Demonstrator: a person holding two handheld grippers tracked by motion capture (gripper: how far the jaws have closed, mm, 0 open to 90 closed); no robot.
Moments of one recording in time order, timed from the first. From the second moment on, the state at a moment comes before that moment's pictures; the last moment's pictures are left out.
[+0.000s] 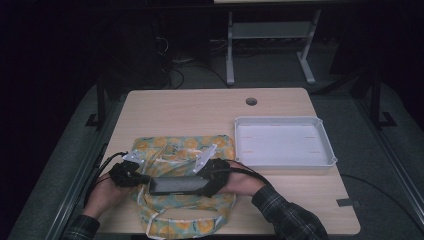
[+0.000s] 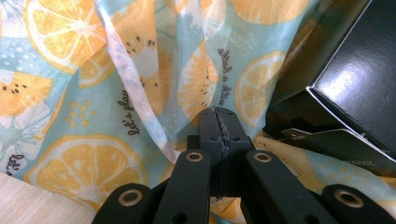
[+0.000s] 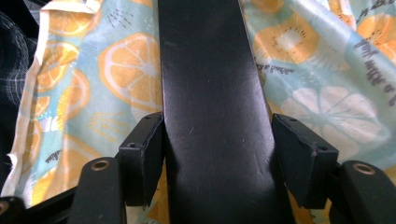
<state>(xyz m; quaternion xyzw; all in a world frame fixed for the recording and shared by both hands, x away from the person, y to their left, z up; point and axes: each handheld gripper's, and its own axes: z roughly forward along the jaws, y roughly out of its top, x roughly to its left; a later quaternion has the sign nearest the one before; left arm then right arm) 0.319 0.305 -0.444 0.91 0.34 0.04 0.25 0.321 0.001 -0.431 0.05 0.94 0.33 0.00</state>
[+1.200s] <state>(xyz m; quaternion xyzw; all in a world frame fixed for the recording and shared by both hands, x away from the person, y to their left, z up) 0.317 0.305 -0.445 0.90 0.34 0.05 0.25 0.317 0.007 -0.441 0.03 0.95 0.30 0.01</state>
